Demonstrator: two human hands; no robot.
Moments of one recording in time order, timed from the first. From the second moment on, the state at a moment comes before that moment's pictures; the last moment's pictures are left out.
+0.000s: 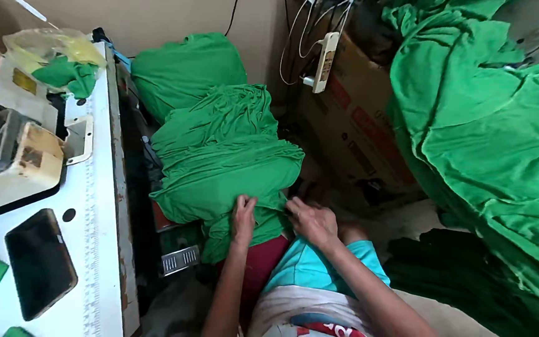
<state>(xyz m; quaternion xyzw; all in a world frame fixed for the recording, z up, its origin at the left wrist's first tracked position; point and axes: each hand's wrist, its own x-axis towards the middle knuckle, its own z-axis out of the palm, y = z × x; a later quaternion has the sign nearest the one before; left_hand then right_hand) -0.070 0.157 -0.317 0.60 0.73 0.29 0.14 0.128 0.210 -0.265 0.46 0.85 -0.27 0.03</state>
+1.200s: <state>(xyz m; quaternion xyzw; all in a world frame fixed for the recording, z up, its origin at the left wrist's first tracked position) -0.066 0.147 -0.341 0.41 0.69 0.45 0.39 0.084 0.217 -0.335 0.47 0.70 -0.53 -0.04</state>
